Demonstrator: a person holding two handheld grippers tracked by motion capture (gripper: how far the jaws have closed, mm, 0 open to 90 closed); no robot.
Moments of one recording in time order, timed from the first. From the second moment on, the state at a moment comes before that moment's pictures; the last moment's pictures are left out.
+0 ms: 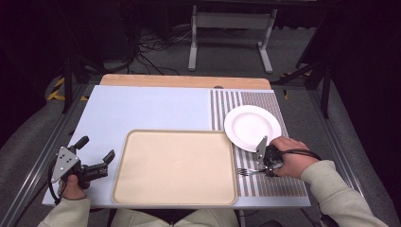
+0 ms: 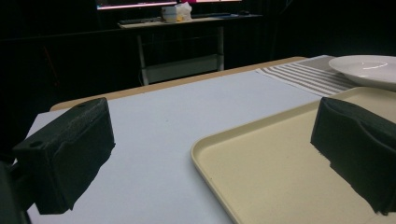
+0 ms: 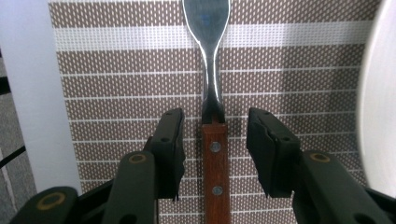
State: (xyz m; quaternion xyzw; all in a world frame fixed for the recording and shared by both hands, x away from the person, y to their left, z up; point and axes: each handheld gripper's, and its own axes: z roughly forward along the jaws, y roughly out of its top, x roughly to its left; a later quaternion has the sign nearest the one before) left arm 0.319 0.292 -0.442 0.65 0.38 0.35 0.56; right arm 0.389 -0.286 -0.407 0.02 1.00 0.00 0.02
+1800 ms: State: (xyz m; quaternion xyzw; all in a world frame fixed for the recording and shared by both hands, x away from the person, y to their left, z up) left arm 0.319 0.294 -0.442 0.65 0.38 0.35 0.56; right arm 0.388 -0.280 -0.370 0.03 1.00 0.04 0.05
